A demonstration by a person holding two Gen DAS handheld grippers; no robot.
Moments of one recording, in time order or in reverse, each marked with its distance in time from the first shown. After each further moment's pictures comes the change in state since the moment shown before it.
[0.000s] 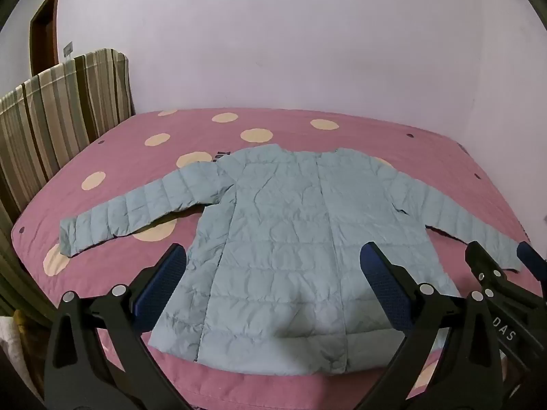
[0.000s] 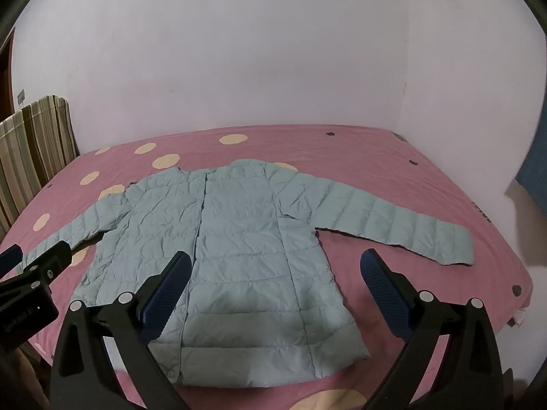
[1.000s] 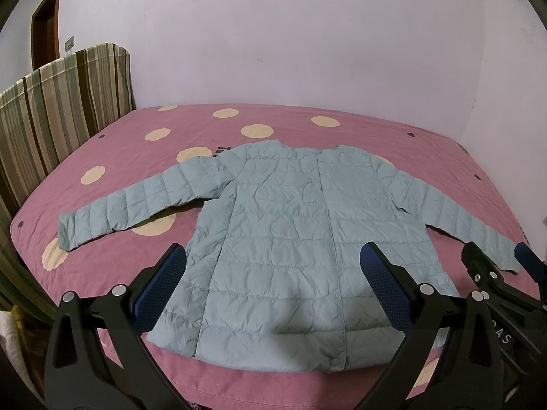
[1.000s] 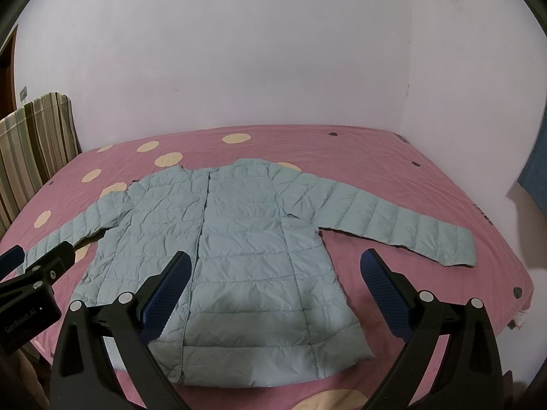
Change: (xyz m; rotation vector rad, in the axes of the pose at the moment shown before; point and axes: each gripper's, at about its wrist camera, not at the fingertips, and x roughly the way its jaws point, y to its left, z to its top) left arm 0.001 0.000 -0.005 -0.017 0.009 -0.008; right arm 0.000 0.004 -0.004 -0.008 -0.002 -0.006
